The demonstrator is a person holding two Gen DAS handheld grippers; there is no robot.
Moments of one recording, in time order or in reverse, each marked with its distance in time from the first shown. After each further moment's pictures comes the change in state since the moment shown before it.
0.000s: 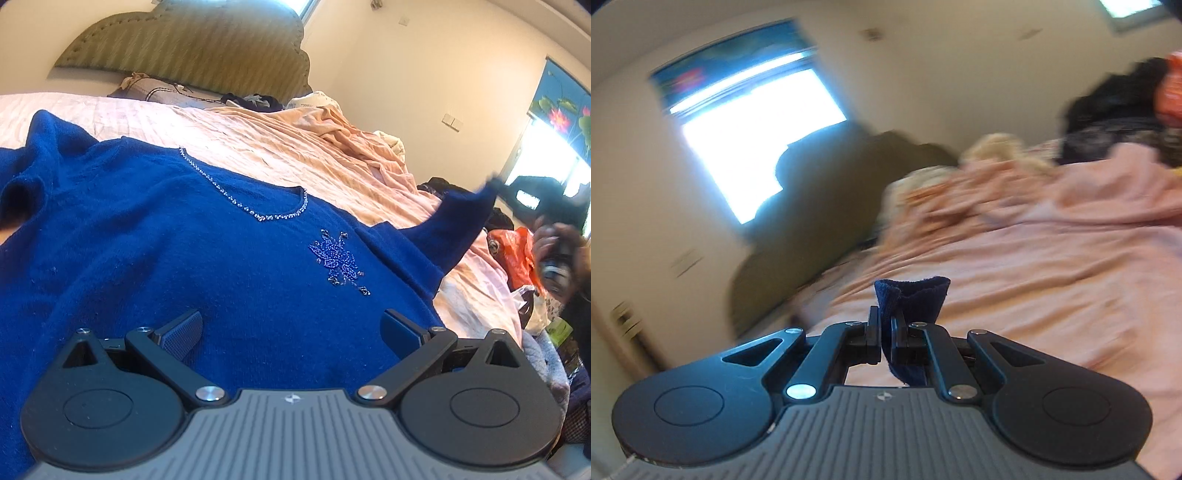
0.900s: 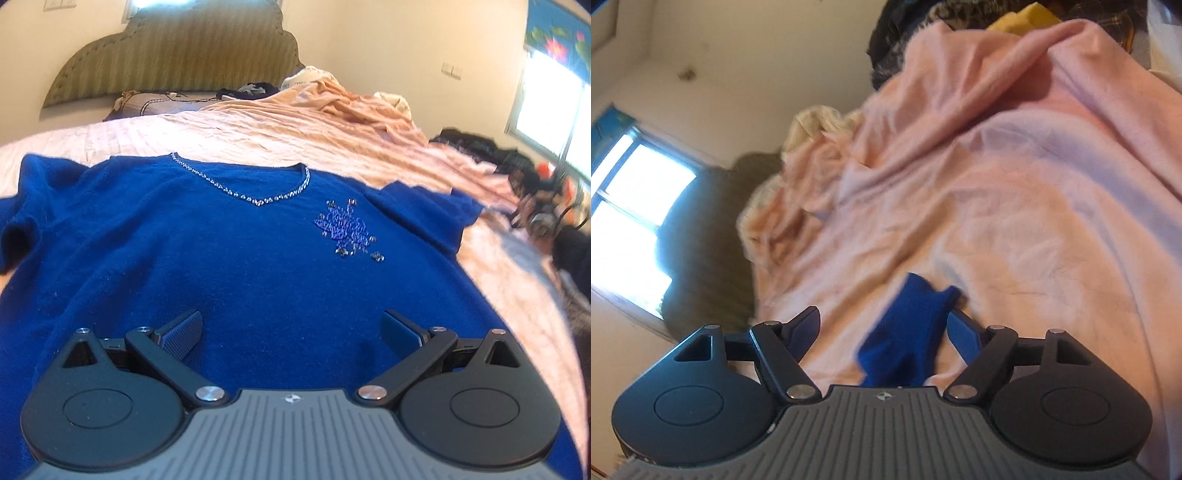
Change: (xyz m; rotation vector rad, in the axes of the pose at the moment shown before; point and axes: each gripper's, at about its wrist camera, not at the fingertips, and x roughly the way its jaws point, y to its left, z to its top) left arm 0.008 -0.026 -0.003 0.179 0.068 0.117; right arm 0.068 -0.261 0.003 0.545 0.020 -0.342
